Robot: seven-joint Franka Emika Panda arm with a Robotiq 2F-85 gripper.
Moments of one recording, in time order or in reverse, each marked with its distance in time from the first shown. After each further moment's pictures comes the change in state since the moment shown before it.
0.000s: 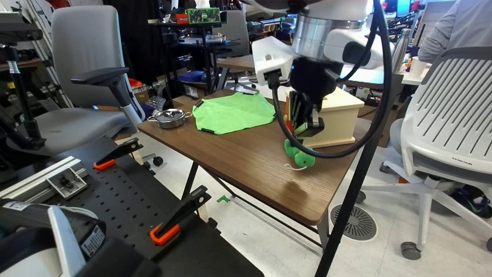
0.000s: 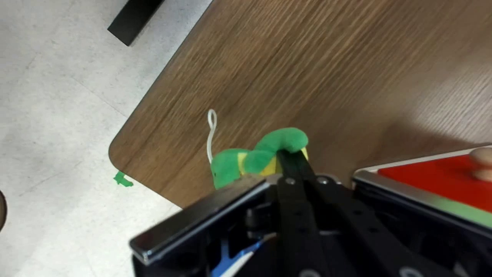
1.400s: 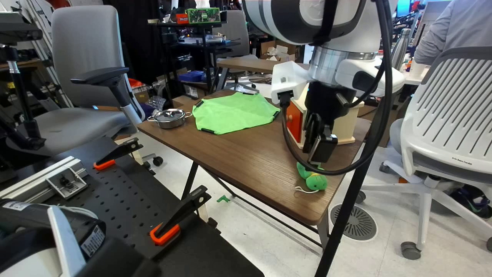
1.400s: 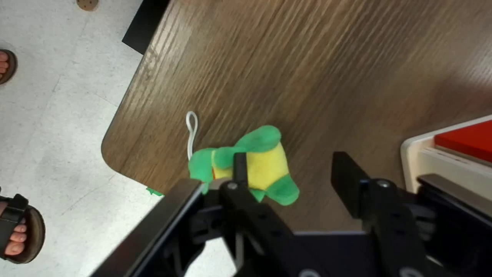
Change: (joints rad) arm 0.033 0.154 -0.052 0.154 -0.022 -0.041 0.170
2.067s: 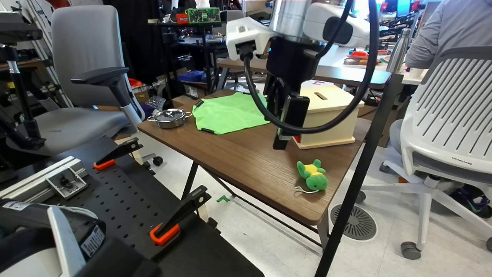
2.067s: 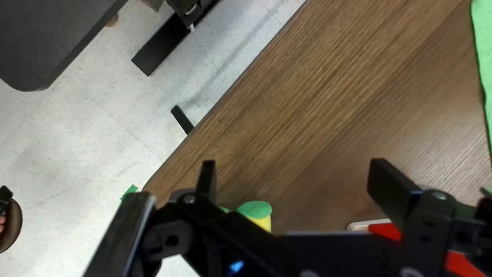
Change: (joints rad) arm 0.000 -0.299 0.031 -0.279 -0.029 -0.062 -0.195
